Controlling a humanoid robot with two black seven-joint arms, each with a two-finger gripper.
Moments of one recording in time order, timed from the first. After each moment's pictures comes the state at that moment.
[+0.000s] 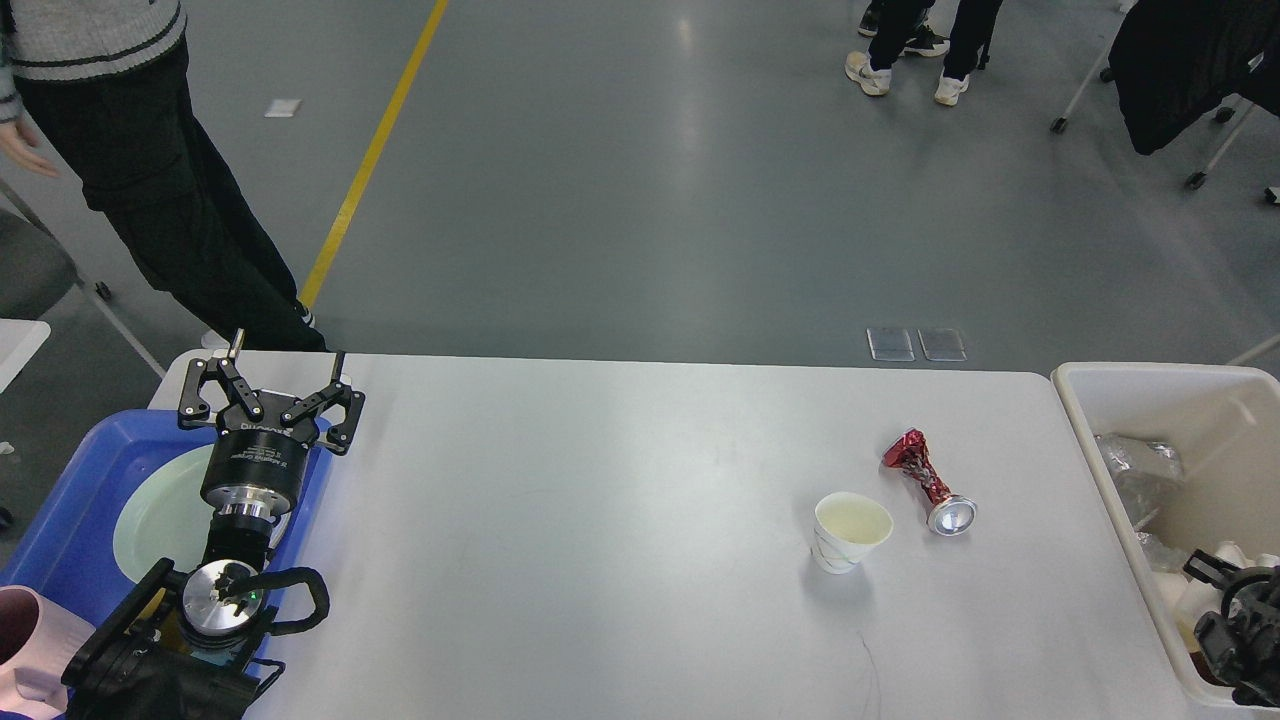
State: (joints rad) left arm -0.32 0.11 -1.38 -0.77 0.06 -0.52 -0.26; right arm 0.53 -0.35 -0.98 -0.01 0.07 -0.02 -0.12
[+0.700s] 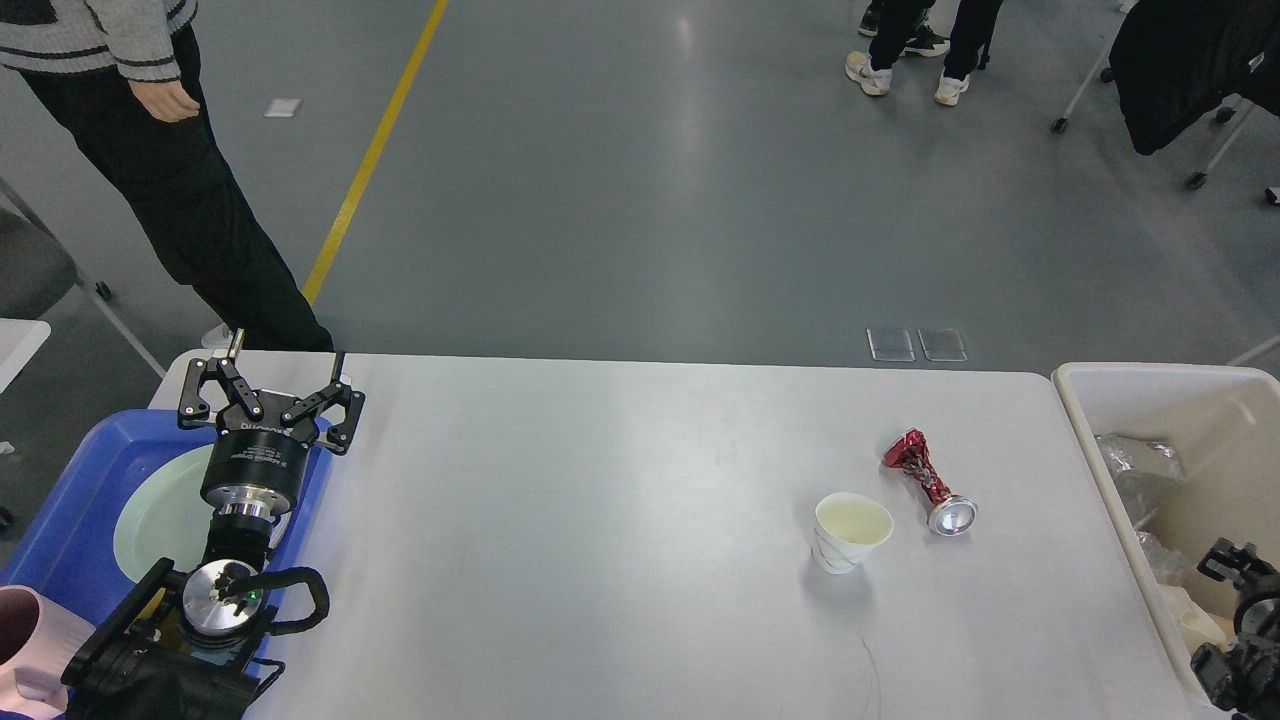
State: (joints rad) left arm -0.32 0.11 -1.38 -0.77 0.06 -0.52 -0.26; right arm 0.49 -0.34 -0.98 0.01 0.07 -0.29 -0.12
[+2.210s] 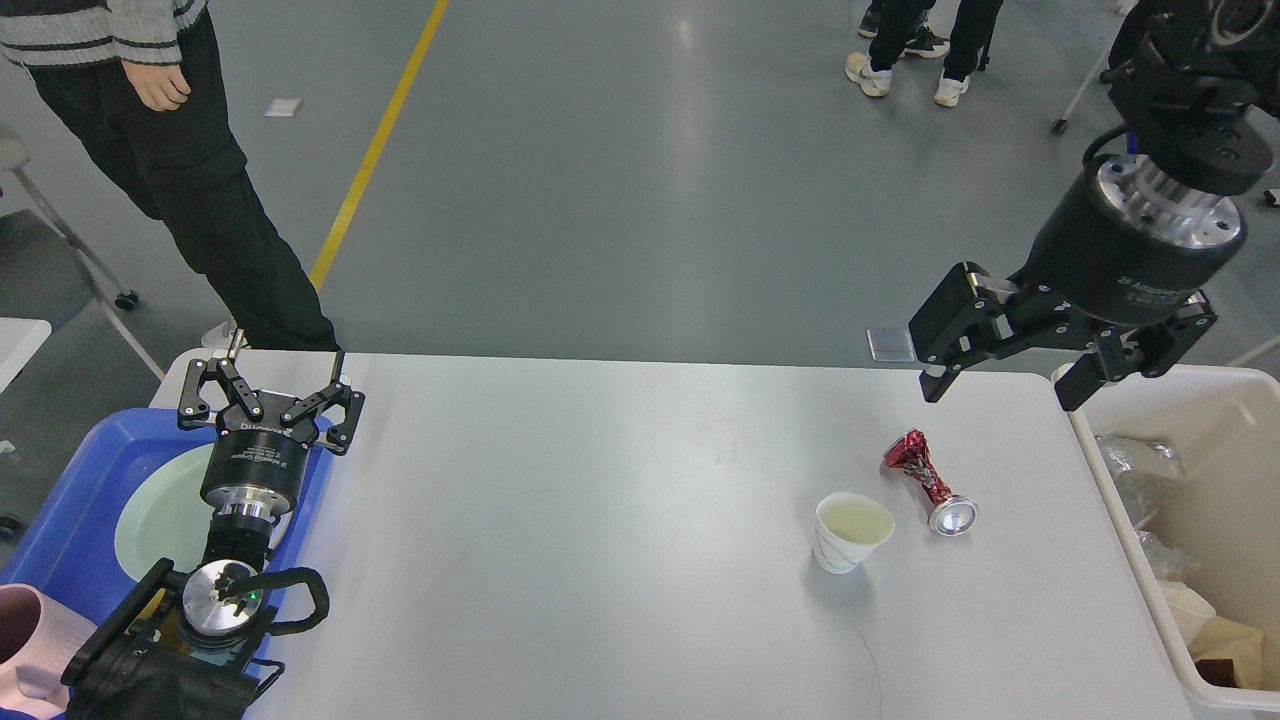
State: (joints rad) left arm -0.32 0.11 -1.38 -0.77 0.06 -0.52 -0.26; right arm 2.48 -0.31 -1.33 1.51 0.04 0.96 -0.13
